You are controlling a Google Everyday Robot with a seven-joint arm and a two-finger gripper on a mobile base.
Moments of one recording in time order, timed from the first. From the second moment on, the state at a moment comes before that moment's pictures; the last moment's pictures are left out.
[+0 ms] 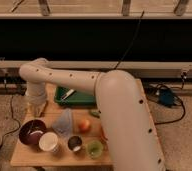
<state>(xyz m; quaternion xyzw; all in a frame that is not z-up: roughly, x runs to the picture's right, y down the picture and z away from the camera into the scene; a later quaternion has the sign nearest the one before) -0.311 0.138 0.743 -0.28 -0.38 -0.54 0.69</state>
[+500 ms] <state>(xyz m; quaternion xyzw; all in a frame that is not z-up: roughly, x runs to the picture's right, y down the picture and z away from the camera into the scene) -0.332 0.191 0.721 -0.27 -0.40 -0.59 0.64</state>
